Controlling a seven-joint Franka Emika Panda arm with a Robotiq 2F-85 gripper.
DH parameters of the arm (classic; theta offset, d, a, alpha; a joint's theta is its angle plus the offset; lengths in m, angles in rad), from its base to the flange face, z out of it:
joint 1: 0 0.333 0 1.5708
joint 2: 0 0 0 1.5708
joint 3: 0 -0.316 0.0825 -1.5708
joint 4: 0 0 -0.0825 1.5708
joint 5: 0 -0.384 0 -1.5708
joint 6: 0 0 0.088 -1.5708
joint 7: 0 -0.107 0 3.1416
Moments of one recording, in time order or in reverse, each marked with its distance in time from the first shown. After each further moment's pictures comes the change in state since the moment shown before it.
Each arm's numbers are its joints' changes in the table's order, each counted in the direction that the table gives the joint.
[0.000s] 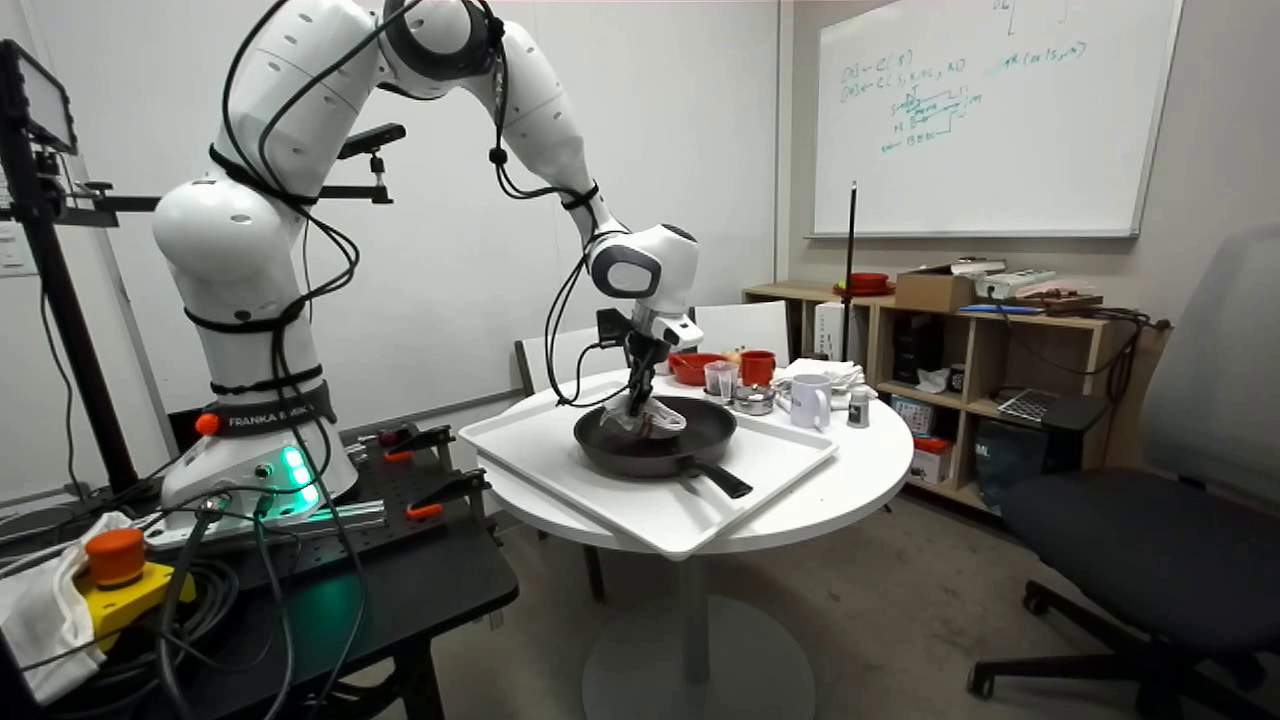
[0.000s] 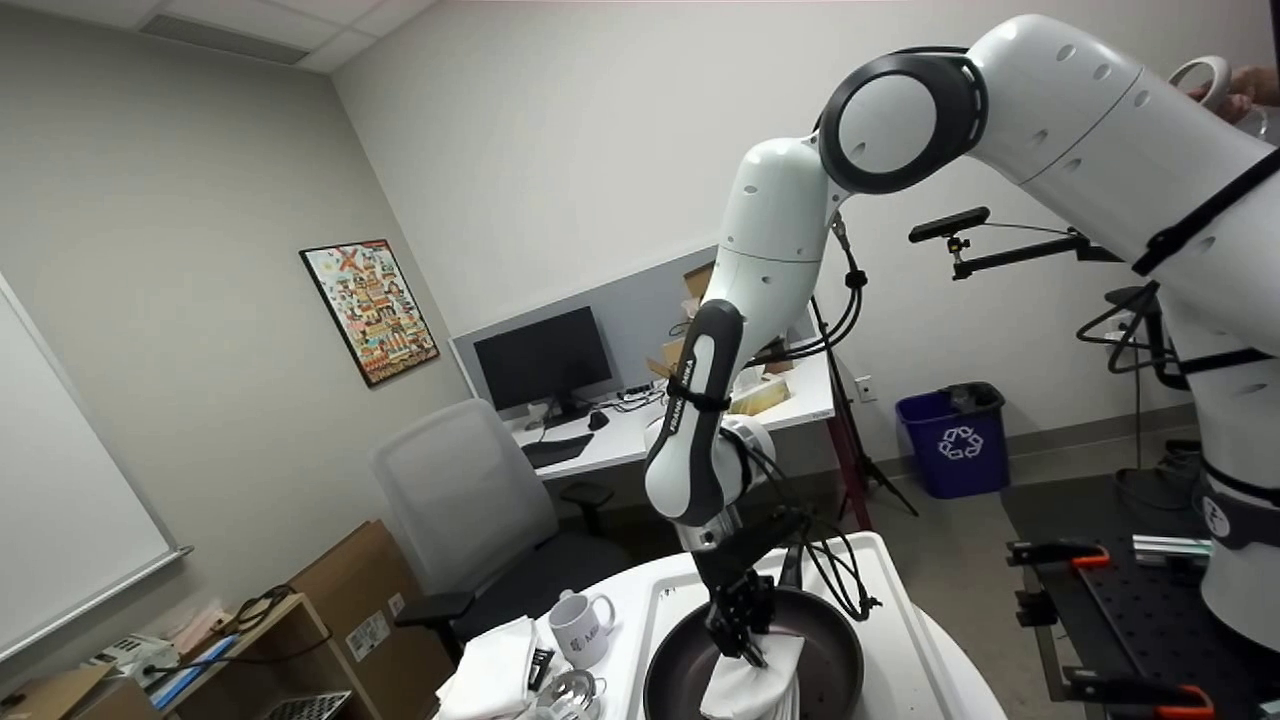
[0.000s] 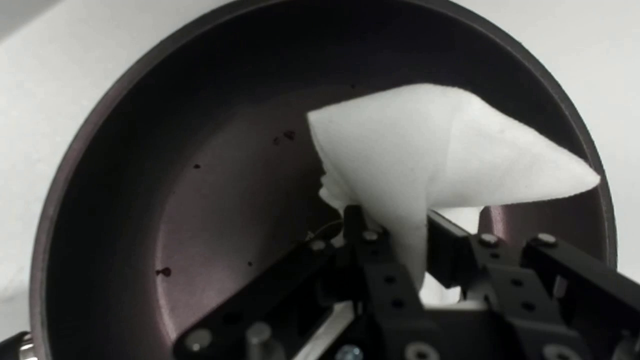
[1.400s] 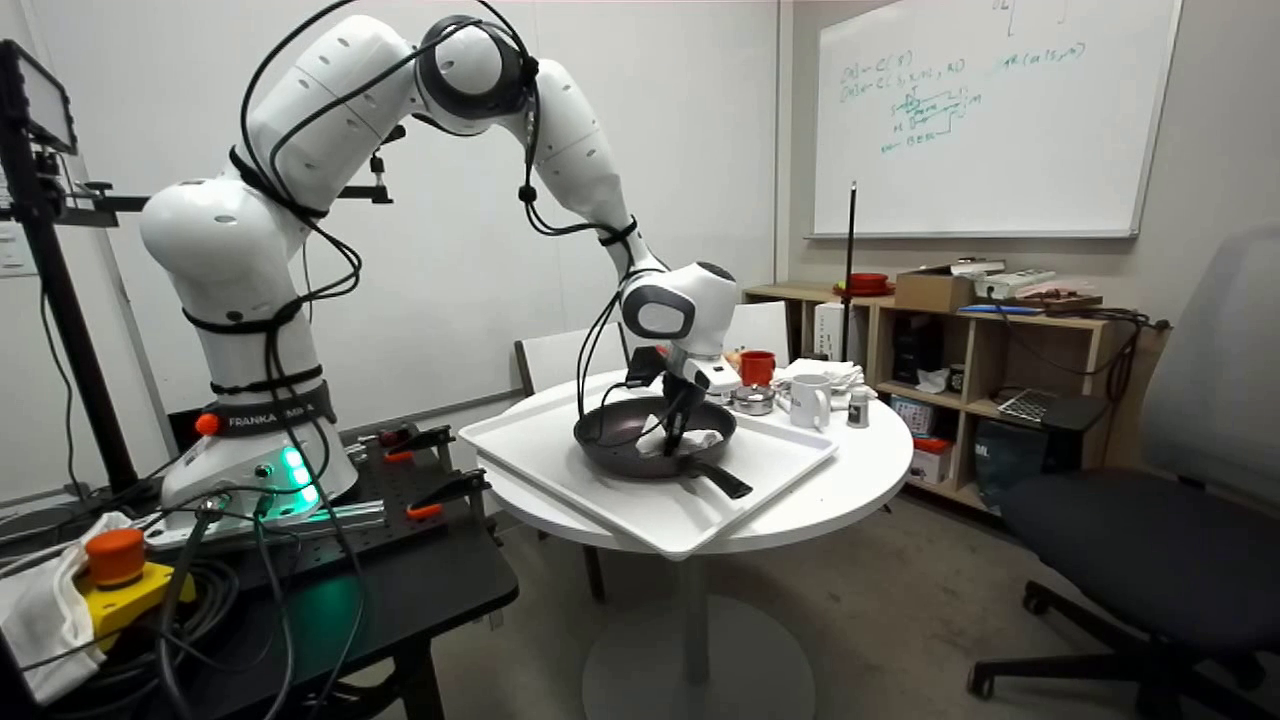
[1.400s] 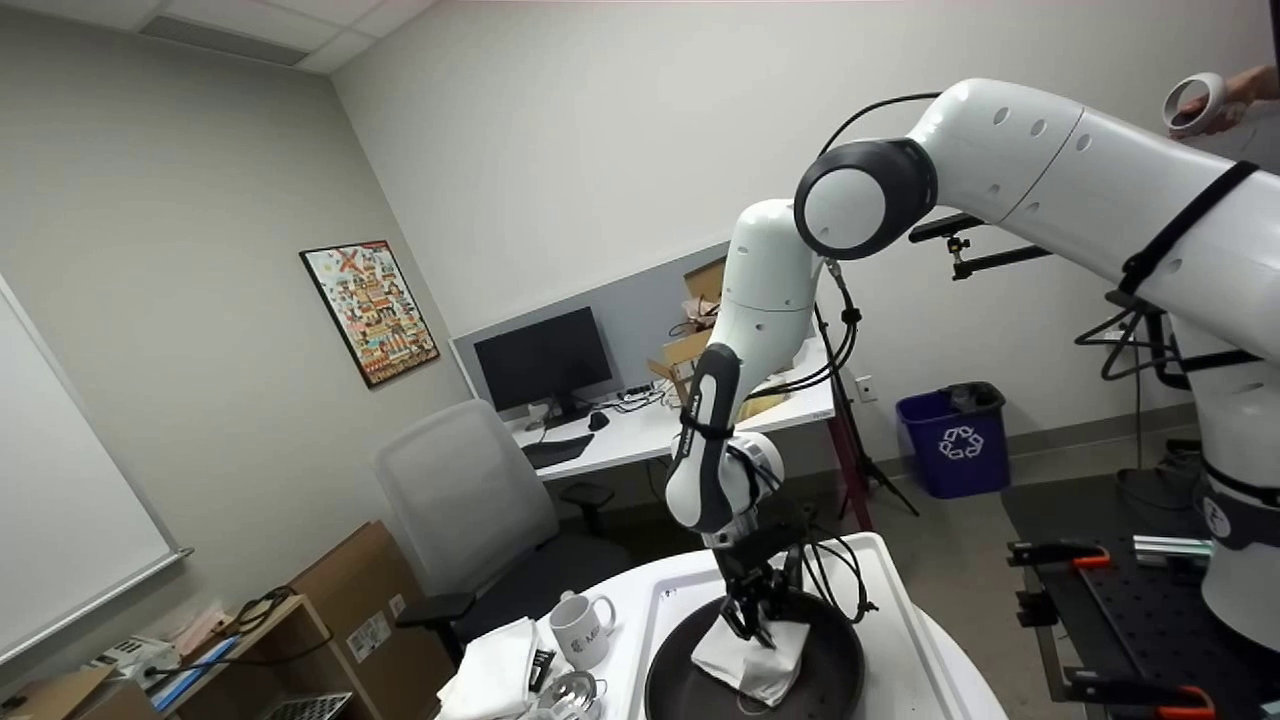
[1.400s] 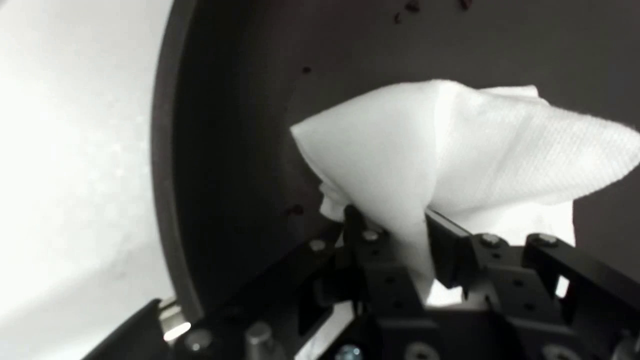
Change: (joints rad) arm -0.103 -0.183 0.042 0.142 0.010 0.037 -0.087
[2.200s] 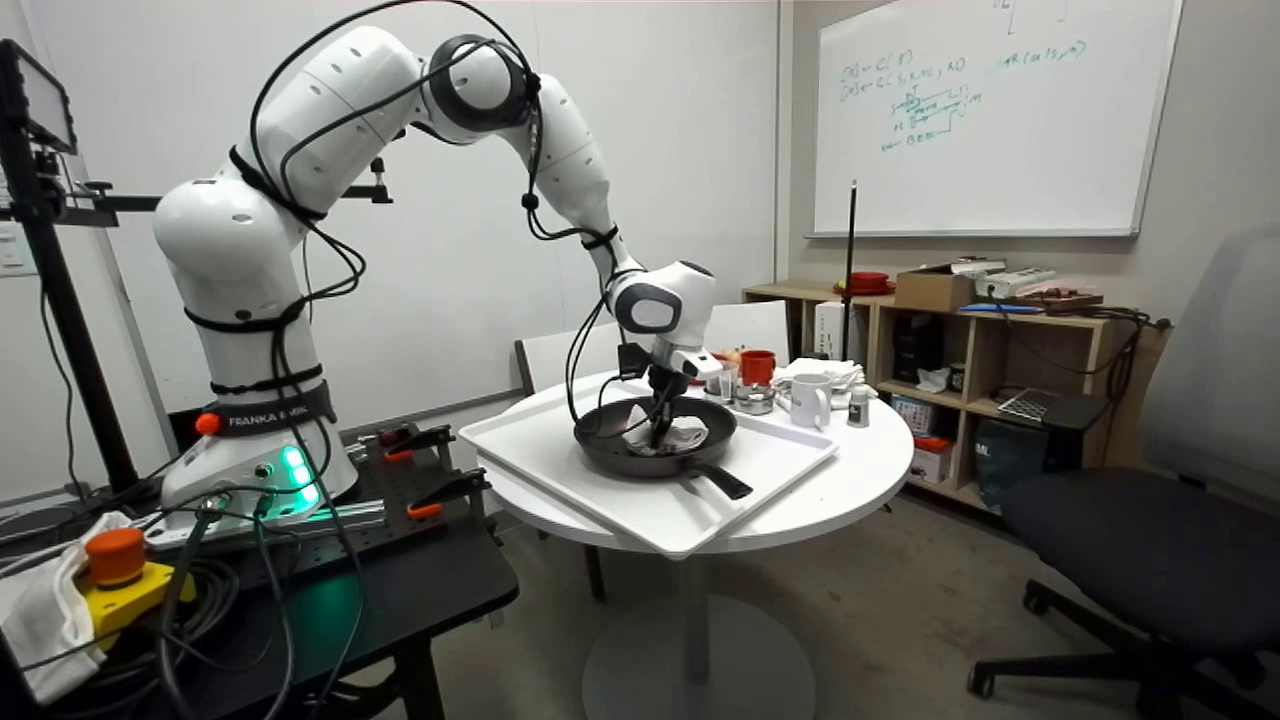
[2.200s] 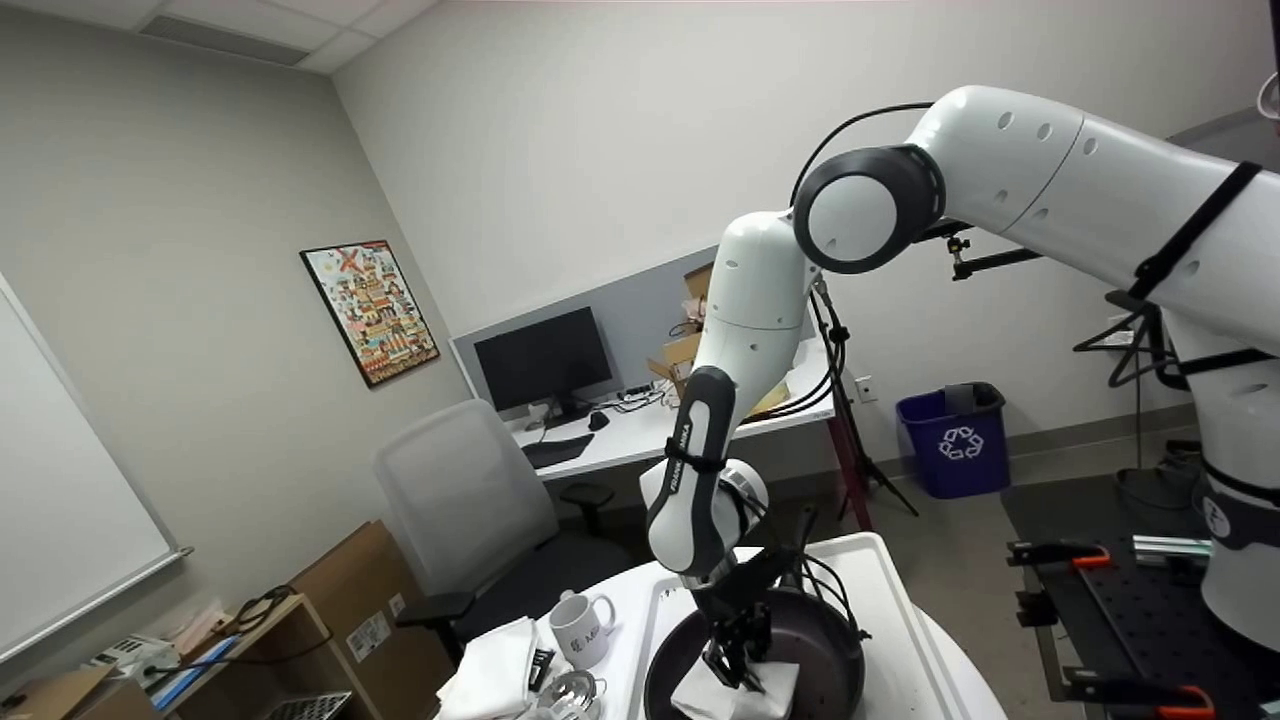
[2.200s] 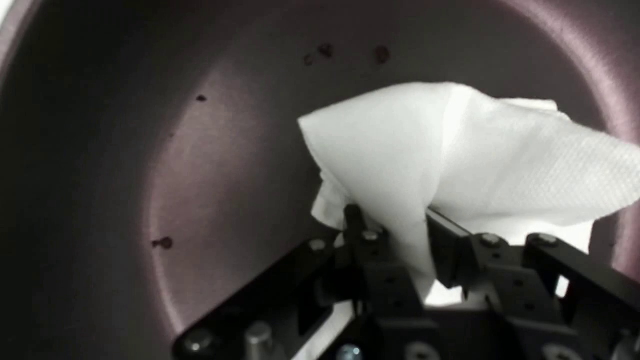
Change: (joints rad) arm 0.116 -0.032 -0.015 0.042 0.070 -0.005 -0.010
